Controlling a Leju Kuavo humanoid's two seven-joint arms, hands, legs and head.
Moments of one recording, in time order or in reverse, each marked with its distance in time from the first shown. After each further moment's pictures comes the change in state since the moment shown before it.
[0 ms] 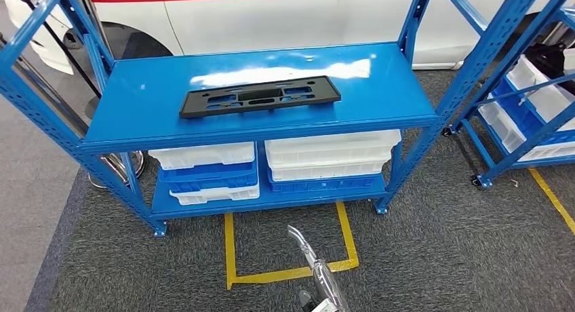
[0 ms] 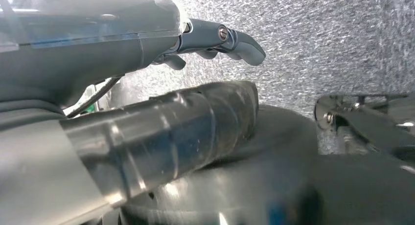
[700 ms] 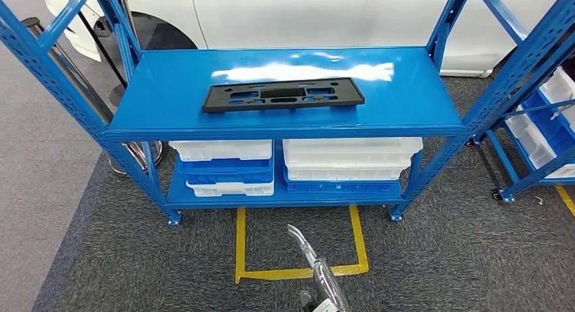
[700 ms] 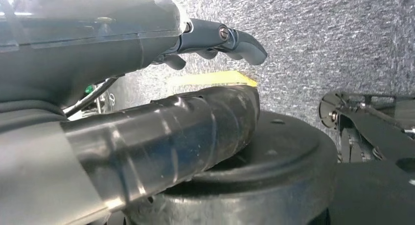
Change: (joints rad) left arm 0.001 -0.001 -0.001 0.000 0.003 -0.002 -0.002; right arm -0.002 -0.009 0.008 -0.016 -0.008 -0.003 0.006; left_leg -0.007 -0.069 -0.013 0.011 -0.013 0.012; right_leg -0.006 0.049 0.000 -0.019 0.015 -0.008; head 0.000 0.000
